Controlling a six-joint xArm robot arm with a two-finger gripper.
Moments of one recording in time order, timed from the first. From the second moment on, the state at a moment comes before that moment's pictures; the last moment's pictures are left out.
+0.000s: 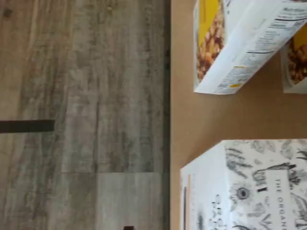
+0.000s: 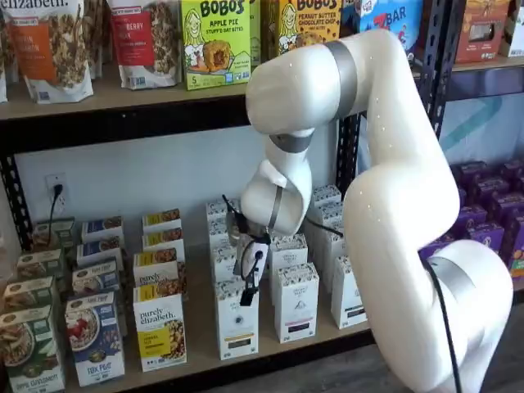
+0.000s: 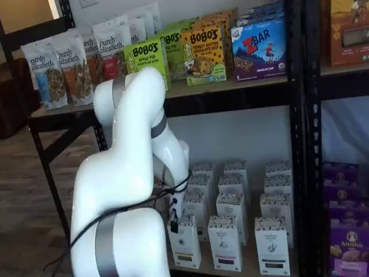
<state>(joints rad) 0.28 0.84 -1.27 0.72 0.36 -1.95</state>
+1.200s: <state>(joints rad) 0.25 1.02 -1.51 0.42 0.41 -1.69</state>
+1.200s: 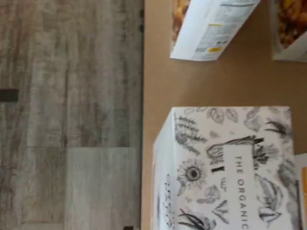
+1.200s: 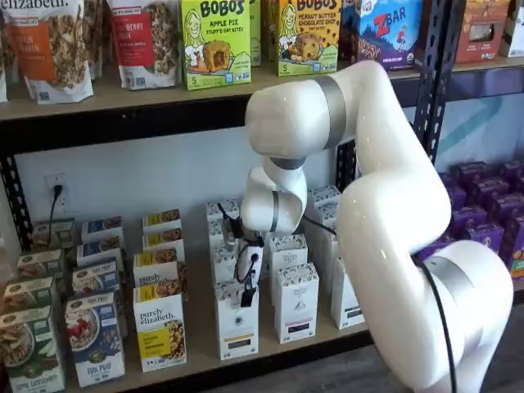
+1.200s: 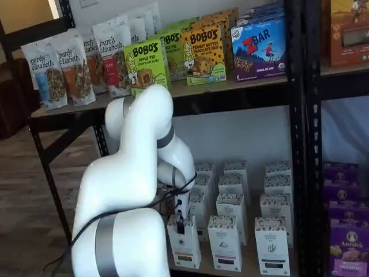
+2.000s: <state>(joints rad) 0.25 1.09 -1.60 0.33 0.47 -1.61</state>
